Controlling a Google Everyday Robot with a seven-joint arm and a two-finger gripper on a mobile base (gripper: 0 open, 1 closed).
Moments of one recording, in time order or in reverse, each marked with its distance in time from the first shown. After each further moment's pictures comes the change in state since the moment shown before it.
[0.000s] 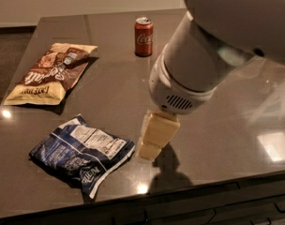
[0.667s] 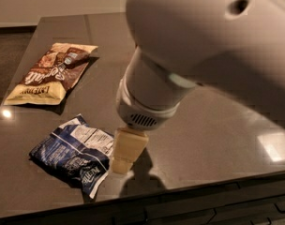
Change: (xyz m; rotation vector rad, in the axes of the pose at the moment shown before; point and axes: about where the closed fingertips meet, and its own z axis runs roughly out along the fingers) arm -0.038 0.028 0.030 -0.020 -0.014 -0.060
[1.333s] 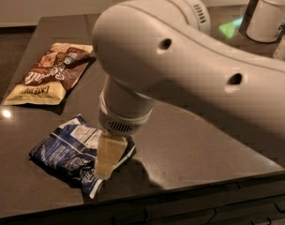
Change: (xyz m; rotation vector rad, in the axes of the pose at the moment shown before) arm -0.017 -0.001 0.051 -0.034 0.020 0.009
